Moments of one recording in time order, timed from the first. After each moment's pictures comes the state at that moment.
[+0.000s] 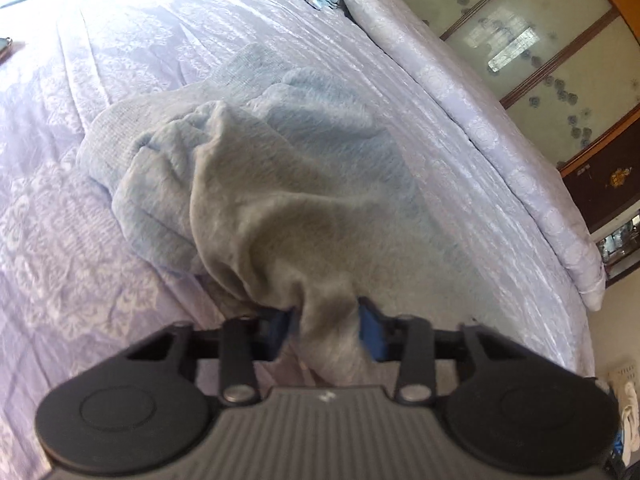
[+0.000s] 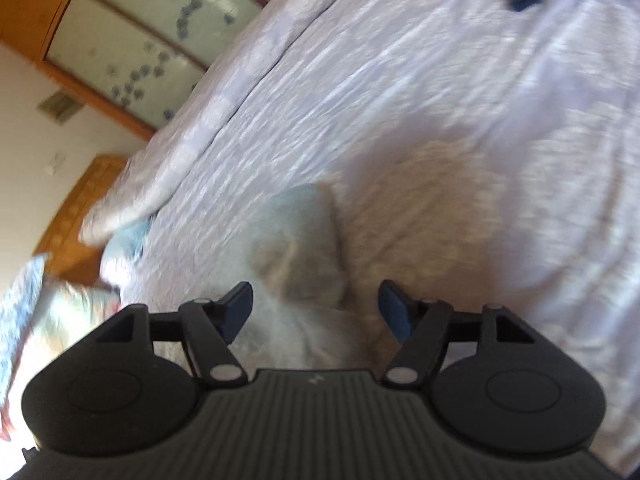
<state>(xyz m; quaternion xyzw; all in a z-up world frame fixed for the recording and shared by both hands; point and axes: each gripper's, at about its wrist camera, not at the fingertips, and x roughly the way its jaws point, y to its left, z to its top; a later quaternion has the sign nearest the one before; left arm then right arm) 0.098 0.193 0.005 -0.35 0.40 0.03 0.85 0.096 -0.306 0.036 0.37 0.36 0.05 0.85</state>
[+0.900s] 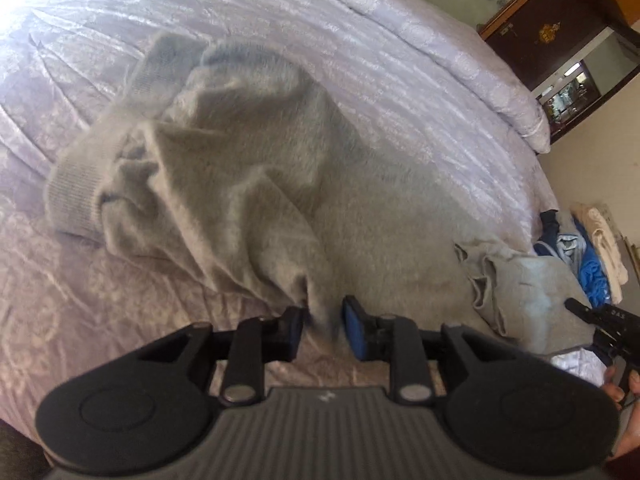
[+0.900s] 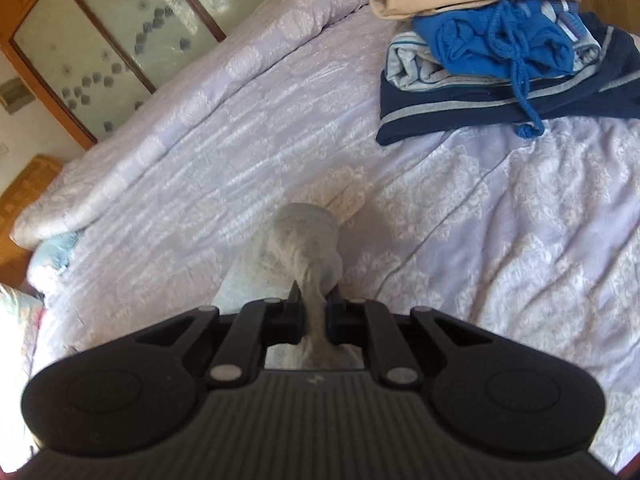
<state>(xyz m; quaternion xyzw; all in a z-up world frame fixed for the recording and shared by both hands) 0.045 0.063 0.039 -0.24 0.48 -0.13 0.83 0.036 -0.400 0.087 0.28 0.36 -0.07 0.89</state>
